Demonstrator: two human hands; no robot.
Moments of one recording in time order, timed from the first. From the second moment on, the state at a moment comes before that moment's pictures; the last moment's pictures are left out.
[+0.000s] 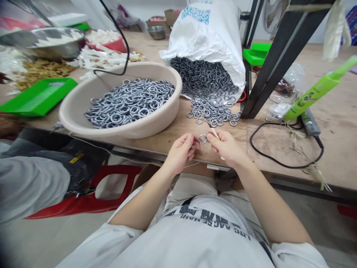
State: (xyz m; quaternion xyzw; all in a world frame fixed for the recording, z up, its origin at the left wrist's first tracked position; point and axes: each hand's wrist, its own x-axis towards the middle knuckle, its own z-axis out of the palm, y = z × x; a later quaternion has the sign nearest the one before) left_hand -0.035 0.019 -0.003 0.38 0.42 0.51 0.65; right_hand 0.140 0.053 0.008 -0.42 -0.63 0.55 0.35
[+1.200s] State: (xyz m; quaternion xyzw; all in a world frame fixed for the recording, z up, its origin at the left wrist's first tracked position) left_hand 0.008 -0.008 0.016 0.22 0.26 0.43 0.84; right_hand 0.161 0.003 0.022 -0.46 -0.71 0.25 0.47
